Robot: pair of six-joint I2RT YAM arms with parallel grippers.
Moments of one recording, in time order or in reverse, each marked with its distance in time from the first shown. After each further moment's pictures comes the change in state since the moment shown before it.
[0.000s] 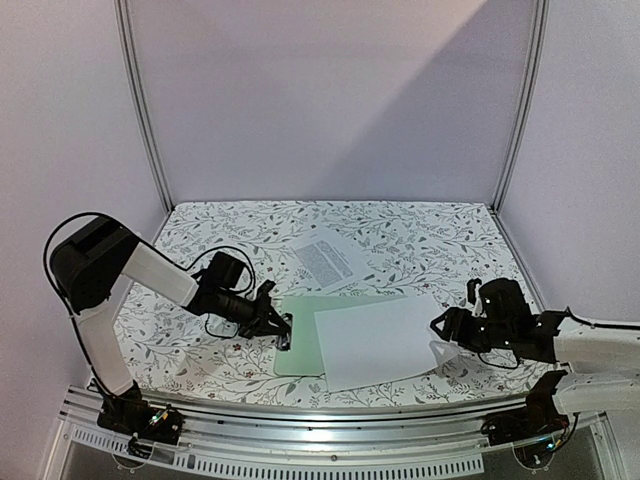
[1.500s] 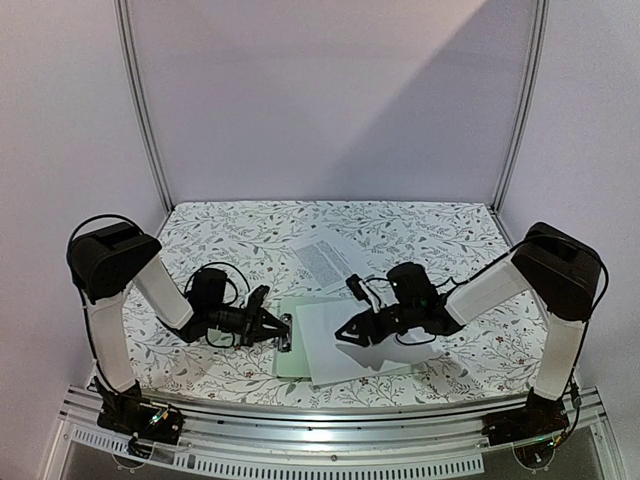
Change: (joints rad) left arm 0.038 0.123 -0.211 0.692 0.168 -0.298; right arm 0.171 0.925 0.466 0.550 -0.548 -0.488
